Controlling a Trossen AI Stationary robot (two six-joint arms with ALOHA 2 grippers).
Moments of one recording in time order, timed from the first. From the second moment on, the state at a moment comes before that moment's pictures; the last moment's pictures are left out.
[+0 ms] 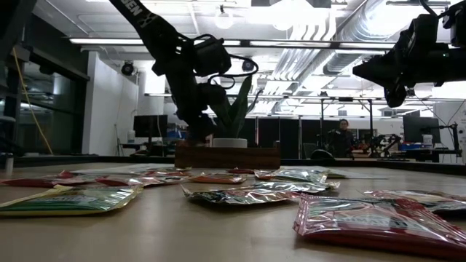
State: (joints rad) left arm 0.30 1.81 1.13 -0.27 -0.75 0.13; right arm -0.46 0.03 0.01 0.11 -0.13 0.38
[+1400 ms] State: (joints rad) left arm 0.16 1.35 0.95 -1.00 0.10 -0.38; right arm -0.46 0.03 0.01 0.10 -0.13 0.38
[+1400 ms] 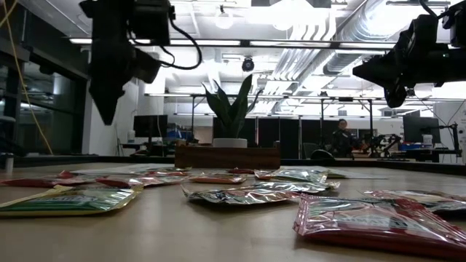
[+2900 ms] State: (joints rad) left arm -0.19 1.45 0.67 -0.52 0.18 -0.79; right arm -0.46 0.03 0.01 0.09 -0.13 0.38
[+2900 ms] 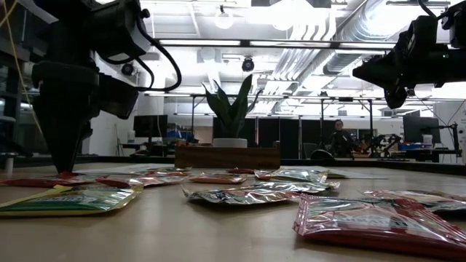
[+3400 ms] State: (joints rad) left arm -0.19 1.46 0.66 -0.50 0.23 -0.82; right arm -0.46 0.03 0.01 0.09 -0.13 0.38
